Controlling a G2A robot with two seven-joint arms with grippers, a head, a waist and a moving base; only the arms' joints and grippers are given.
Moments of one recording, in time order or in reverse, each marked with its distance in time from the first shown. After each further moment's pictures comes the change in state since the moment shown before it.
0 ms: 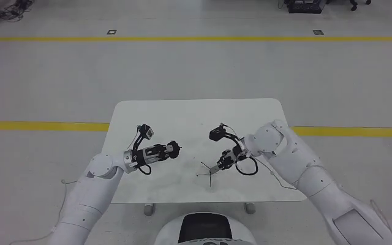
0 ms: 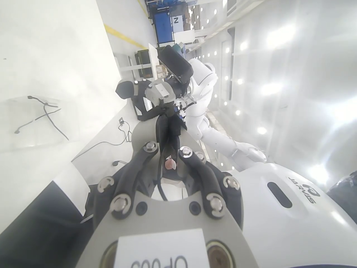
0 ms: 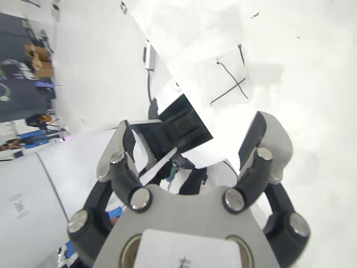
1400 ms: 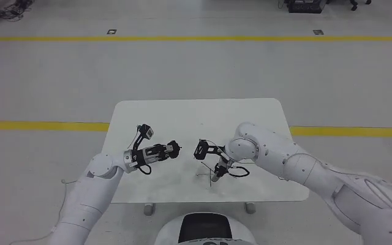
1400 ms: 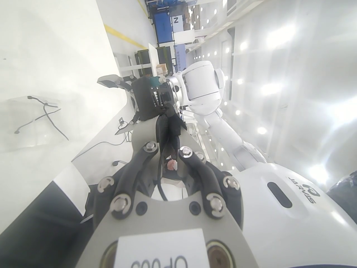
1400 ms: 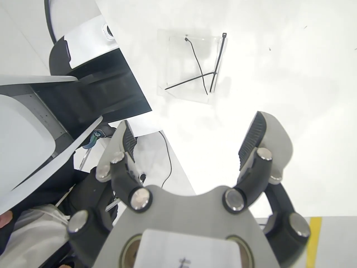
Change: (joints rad) left arm 0.000 0.000 0.000 0.000 0.000 0.000 0.000; right arm 0.316 0.004 -0.573 0.044 -0.143 -0.088 -0.204
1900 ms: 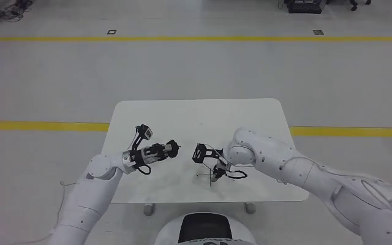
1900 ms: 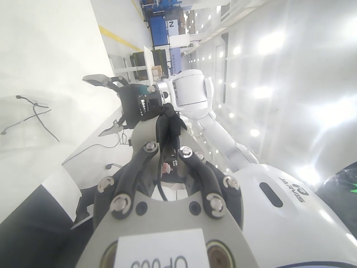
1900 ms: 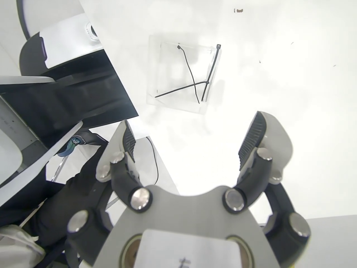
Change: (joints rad) left arm 0.020 0.009 -0.013 -0.014 -0.067 0.020 -0.003; right arm -0.008 -0.005 -0.054 -0.003 -0.128 0.000 -0.110
